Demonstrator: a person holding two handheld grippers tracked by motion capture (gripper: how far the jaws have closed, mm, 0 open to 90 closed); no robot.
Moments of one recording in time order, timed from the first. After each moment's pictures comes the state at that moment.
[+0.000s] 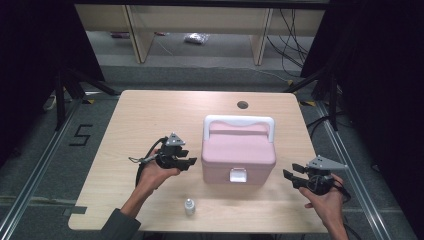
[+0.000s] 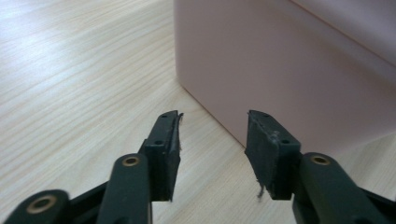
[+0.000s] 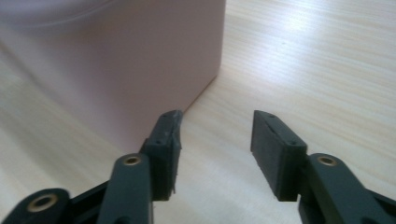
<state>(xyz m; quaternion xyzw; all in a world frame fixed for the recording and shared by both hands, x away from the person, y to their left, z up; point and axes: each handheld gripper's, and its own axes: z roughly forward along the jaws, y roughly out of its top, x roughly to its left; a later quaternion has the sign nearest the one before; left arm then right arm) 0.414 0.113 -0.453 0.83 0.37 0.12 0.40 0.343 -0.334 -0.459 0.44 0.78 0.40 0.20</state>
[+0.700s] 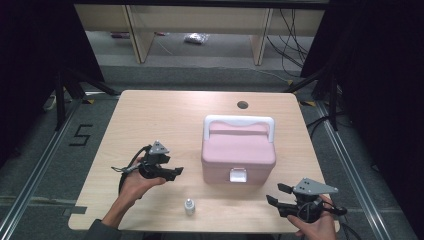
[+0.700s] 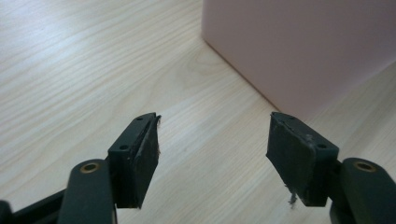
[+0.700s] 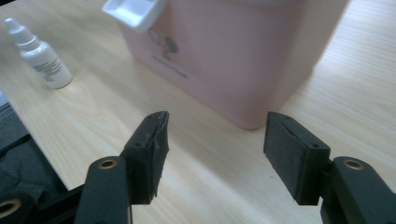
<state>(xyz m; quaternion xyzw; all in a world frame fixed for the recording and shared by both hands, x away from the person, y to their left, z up) 0.390 0.154 -0.460 0.84 0.39 0.13 0.36 0.285 -0.285 -0.456 0.38 0.81 0.43 0.15</state>
